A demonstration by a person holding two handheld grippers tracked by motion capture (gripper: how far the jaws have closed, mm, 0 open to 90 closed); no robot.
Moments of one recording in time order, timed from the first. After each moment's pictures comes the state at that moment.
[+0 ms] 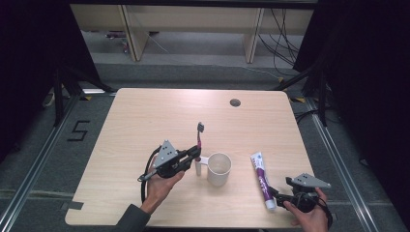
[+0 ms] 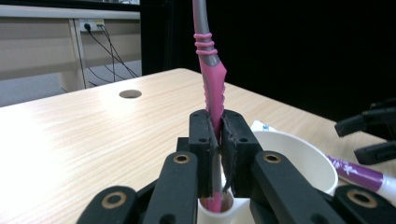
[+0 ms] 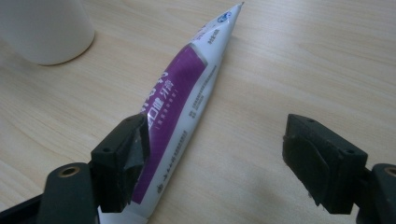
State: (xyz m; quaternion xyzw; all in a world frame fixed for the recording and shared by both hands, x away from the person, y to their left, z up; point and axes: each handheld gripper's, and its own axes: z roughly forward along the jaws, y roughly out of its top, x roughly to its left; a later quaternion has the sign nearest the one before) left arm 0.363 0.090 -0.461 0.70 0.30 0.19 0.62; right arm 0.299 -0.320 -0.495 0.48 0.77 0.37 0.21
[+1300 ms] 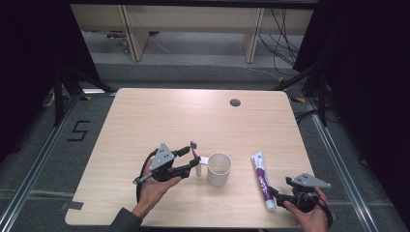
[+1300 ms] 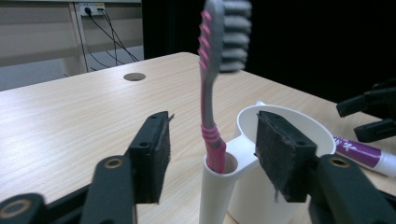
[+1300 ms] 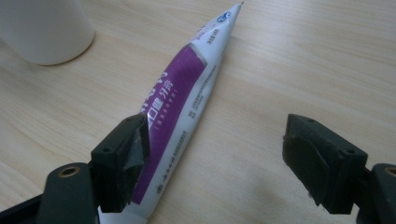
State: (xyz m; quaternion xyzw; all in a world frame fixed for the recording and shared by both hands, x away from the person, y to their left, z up) left arm 0.357 0.103 -0.460 0.72 0.31 0.18 0.60; right arm 0.299 -0.320 -0.495 0.48 0.77 0.38 0.20
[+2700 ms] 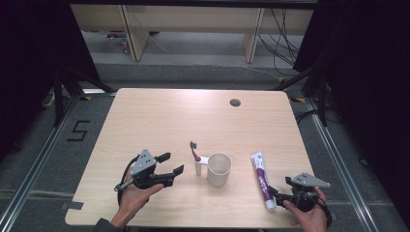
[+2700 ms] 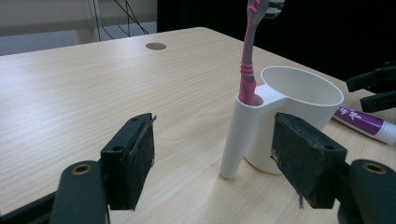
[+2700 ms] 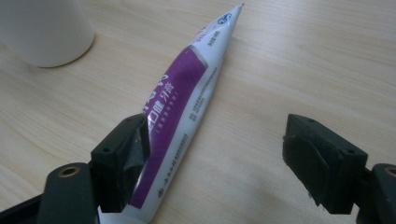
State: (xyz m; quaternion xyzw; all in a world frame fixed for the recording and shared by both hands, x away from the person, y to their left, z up) left arm 0.341 0.146 -0.469 0.73 0.34 0.17 0.57; right arm 0.300 -0.319 -0.494 0.48 0.77 0.37 0.21
